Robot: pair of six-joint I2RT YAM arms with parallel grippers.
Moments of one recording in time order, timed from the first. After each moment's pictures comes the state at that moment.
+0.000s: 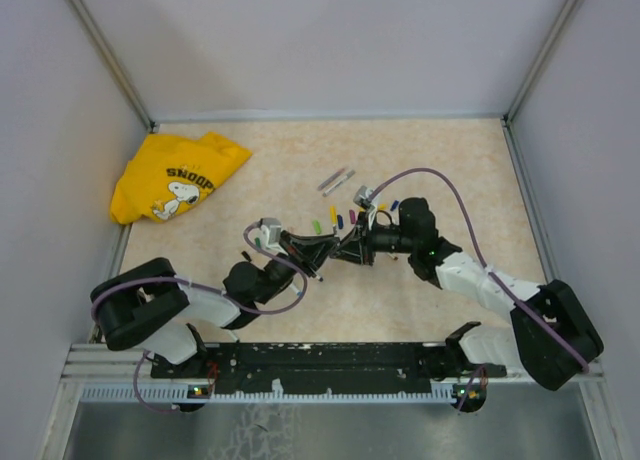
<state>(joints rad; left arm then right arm) -1.03 1.51 0.29 1.52 -0.17 -0.52 0.56 1.22 0.55 0.39 -0.81 0.22</state>
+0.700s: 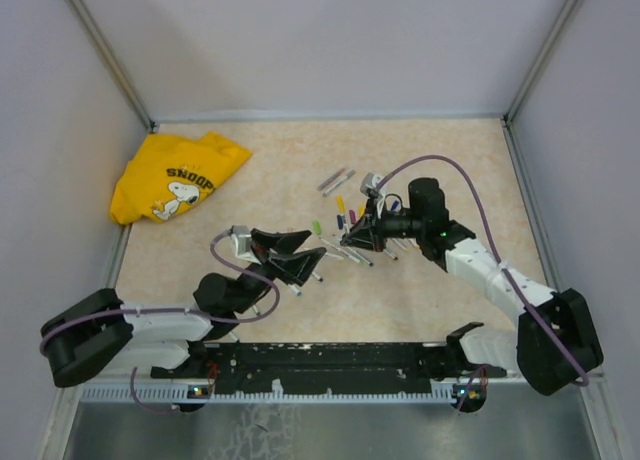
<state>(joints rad) -1.02 1.20 0.17 1.45 -0.17 -0.49 0.45 1.19 0.70 0.11 -0.91 -0.03</state>
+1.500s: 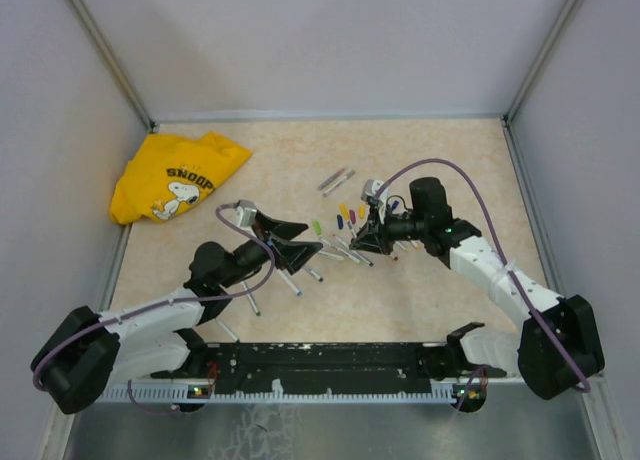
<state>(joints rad) -0.74 1.06 0.28 1.01 0.25 -0.58 0.42 1.17 0.76 -0.17 -0.88 -0.28</state>
